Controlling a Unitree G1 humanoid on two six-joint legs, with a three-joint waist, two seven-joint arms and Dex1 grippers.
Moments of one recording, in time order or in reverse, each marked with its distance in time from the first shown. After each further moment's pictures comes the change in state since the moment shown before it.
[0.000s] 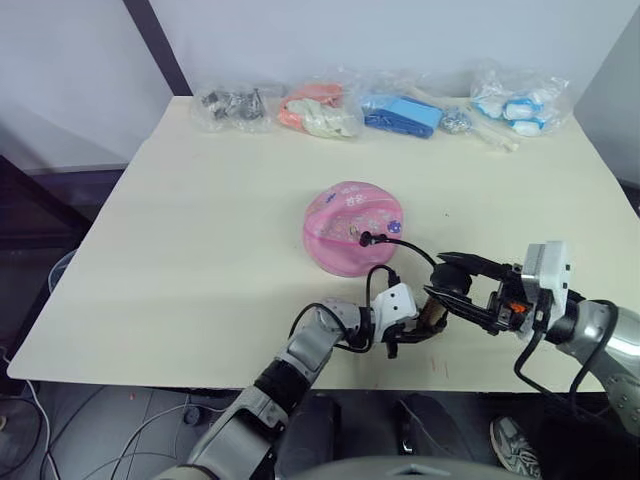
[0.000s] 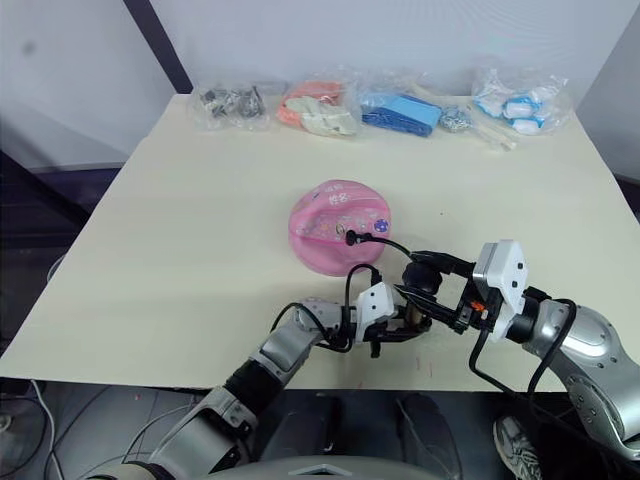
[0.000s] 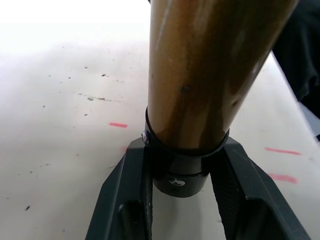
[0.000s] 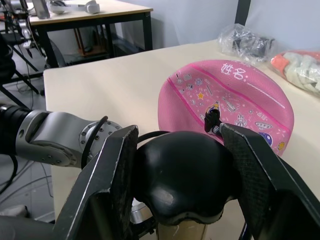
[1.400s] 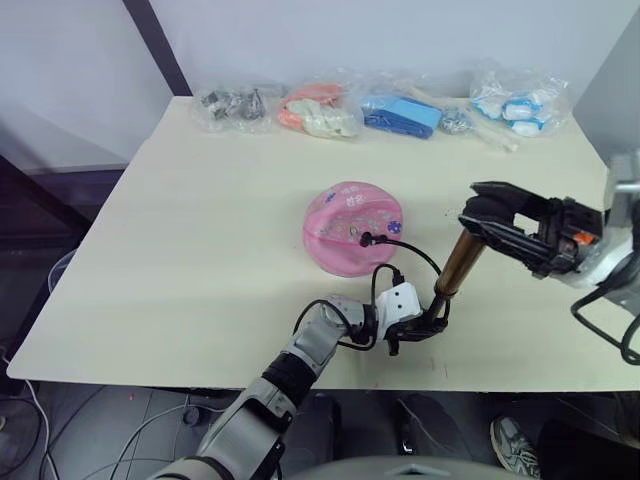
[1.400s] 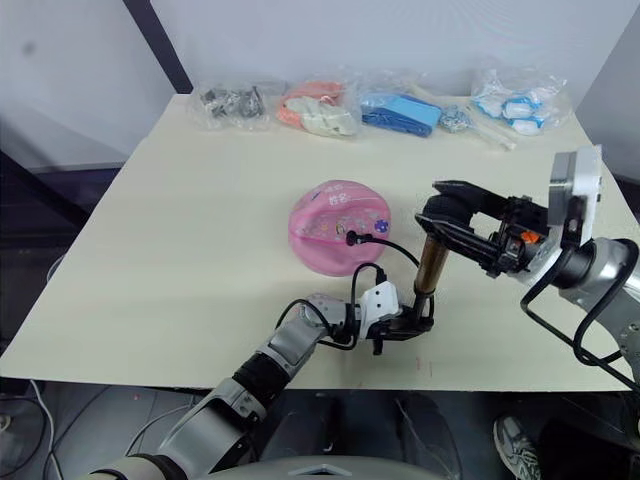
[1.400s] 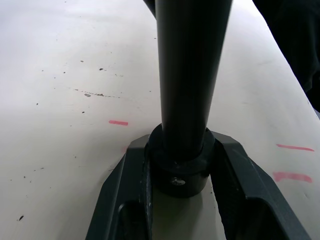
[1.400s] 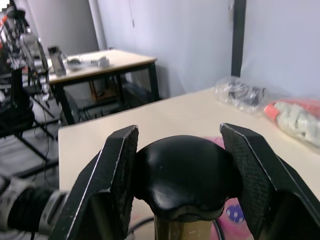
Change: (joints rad) left arm -0.040 -0.013 0.006 0.076 0.031 0.001 -0.037; right arm -0.321 -0.123 -0.249 0.035 0.534 0.304 -0.140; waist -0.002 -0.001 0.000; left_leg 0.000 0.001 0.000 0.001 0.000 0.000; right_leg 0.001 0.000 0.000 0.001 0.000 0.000
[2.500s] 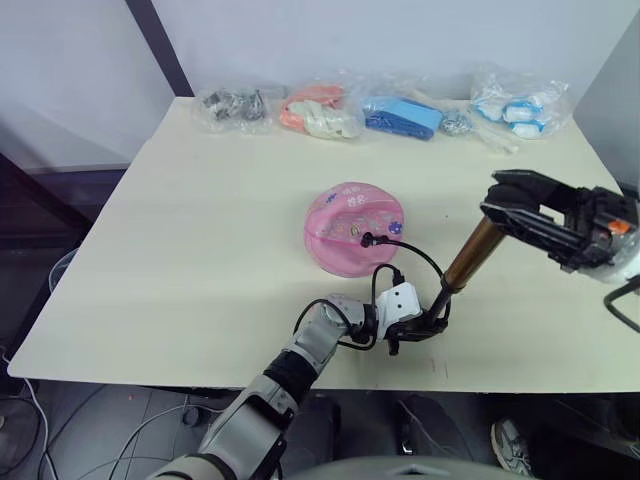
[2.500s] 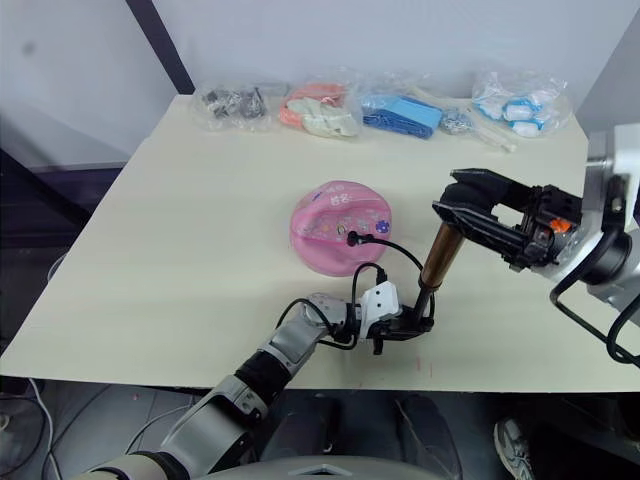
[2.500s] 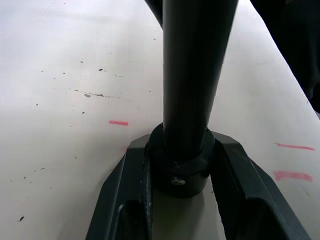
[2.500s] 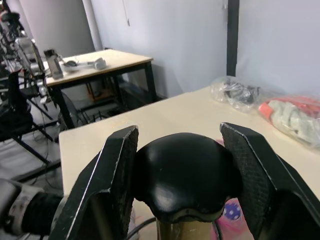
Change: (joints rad) left arm -0.018 -0.007 0.000 0.053 -0.004 -0.032 0.001; right arm 0.074 -0.051 -0.077 -0.040 0.073 0.048 -0.015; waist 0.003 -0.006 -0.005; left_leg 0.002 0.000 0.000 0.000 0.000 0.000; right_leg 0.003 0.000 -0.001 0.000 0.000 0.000
